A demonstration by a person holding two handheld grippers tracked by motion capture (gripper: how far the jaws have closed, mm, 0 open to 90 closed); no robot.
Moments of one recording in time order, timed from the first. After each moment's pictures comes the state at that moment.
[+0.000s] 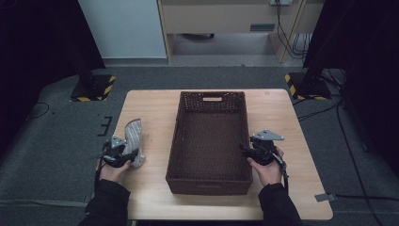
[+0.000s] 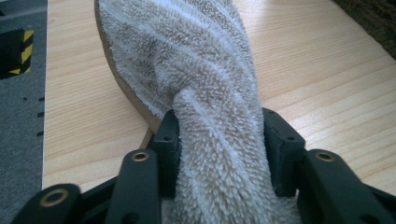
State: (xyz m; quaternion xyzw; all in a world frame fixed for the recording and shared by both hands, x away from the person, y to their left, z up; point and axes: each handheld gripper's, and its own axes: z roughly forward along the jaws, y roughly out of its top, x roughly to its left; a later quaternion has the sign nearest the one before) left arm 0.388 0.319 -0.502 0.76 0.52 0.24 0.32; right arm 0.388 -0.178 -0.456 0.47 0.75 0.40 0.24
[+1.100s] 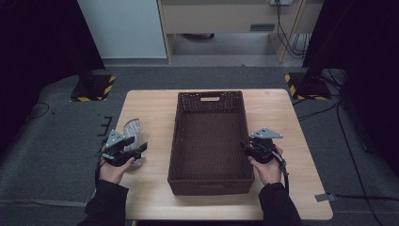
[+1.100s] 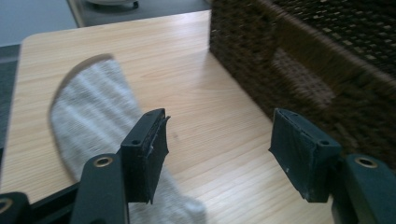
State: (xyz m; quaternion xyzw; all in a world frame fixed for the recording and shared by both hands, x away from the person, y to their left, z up) left arm 0.369 0.288 -0.448 0.73 0.47 0.23 0.45; right arm 0.394 -0.178 -0.455 0.46 0.76 0.40 0.23
